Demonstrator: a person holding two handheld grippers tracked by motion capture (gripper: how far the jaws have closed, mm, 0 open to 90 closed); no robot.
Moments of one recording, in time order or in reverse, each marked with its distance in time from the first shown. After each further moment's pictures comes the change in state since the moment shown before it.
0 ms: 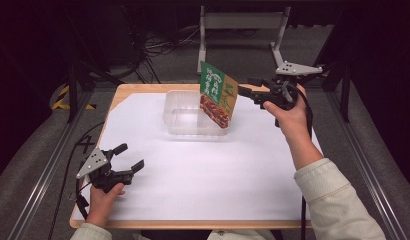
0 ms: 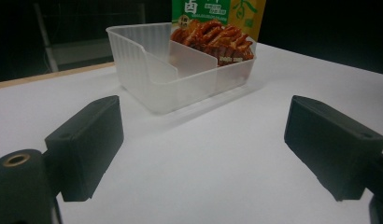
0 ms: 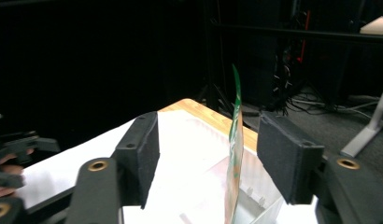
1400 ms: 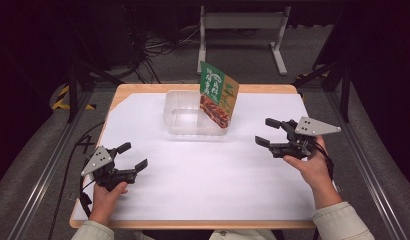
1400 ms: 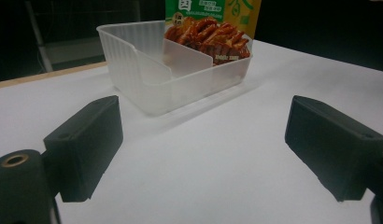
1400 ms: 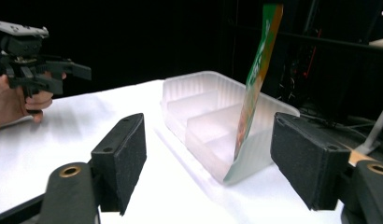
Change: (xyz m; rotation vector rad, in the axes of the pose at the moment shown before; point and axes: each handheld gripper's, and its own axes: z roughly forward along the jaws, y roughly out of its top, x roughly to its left) left arm -0.002 0.002 0.006 0.015 -0.015 0.014; right arm 0.023 -0.113 -0.062 -0.032 0.027 -0.142
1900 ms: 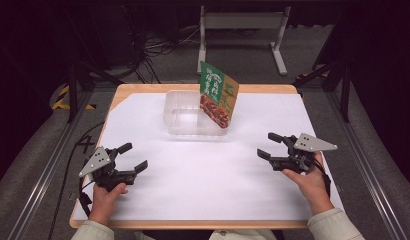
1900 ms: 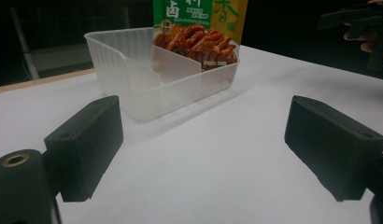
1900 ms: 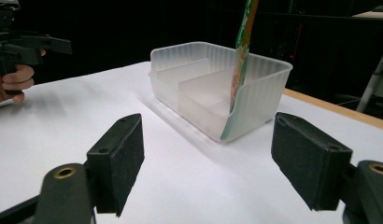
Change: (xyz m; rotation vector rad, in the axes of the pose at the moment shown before) left arm 0.000 0.000 -0.001 -0.023 -0.054 0.006; right arm 0.009 -0.052 -0.008 0.017 -0.063 0.069
